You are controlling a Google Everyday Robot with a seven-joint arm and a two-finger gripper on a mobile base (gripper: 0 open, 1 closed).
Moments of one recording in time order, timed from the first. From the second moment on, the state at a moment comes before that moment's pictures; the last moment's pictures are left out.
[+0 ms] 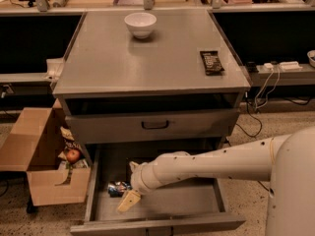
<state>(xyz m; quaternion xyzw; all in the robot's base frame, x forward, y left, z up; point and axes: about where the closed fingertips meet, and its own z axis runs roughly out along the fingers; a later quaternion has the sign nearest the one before) 0.490 0.100 0.480 -0.58 0.73 0.22 0.28</state>
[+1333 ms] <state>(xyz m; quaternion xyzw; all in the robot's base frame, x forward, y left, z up) 0.526 0.090 0.430 -0.59 0.72 0.23 0.30</state>
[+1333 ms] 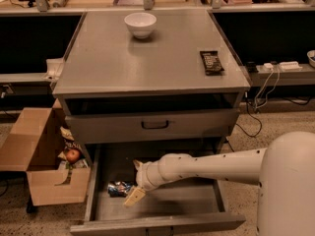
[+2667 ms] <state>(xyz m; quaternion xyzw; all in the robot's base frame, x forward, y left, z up) 0.556 0.070 0.362 -0.61 0.72 0.16 0.28</state>
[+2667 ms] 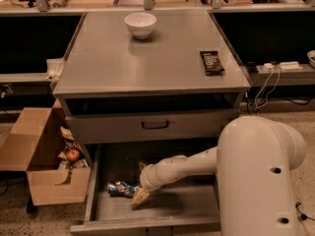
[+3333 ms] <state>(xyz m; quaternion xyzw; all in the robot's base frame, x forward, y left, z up) 0.556 0.068 0.350 -0.61 0.73 0.15 0.28</state>
